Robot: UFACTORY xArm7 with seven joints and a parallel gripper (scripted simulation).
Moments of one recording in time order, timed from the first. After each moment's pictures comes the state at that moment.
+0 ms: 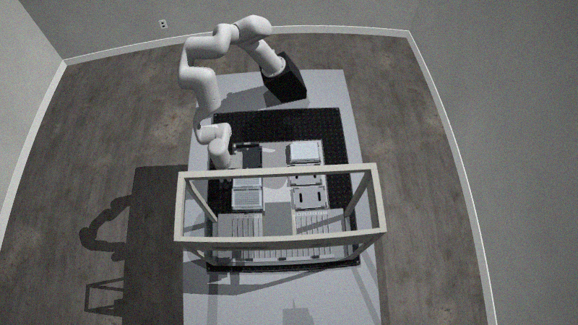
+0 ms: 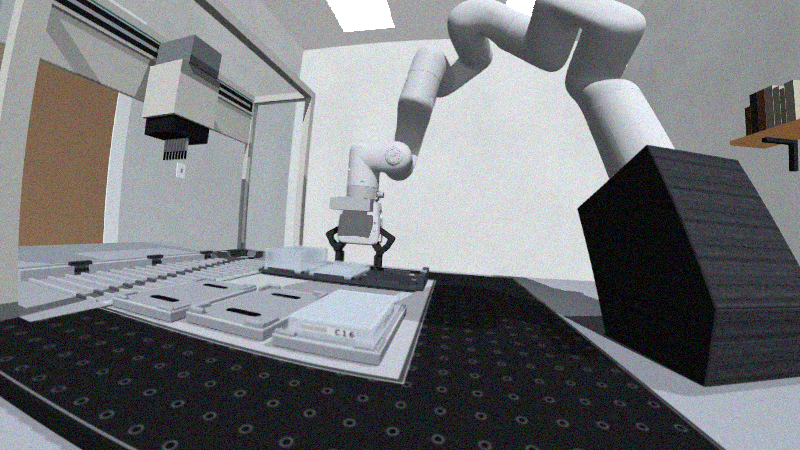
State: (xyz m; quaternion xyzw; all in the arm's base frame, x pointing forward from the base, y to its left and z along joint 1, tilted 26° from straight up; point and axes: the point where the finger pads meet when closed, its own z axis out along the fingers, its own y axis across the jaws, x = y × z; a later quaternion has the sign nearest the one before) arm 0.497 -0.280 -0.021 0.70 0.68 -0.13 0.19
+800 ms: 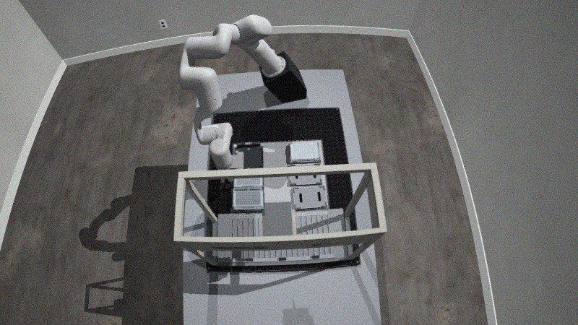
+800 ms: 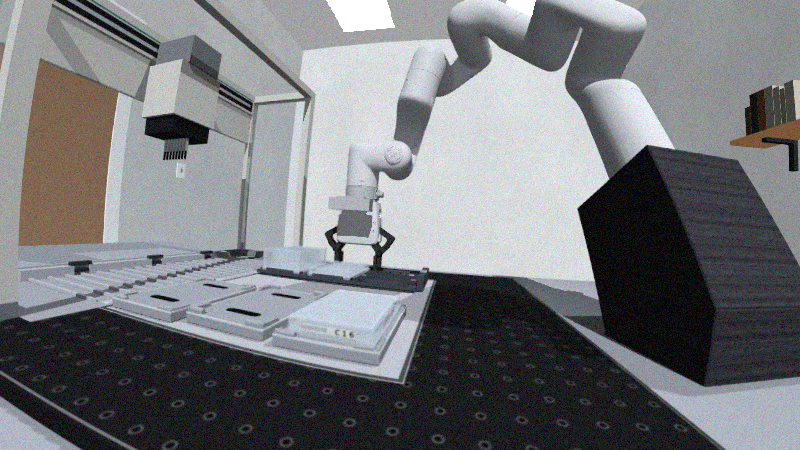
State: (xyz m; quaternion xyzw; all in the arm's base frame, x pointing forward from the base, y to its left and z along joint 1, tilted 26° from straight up) arm 0.497 -0.276 -0.023 0.70 0.68 -0.13 0.19
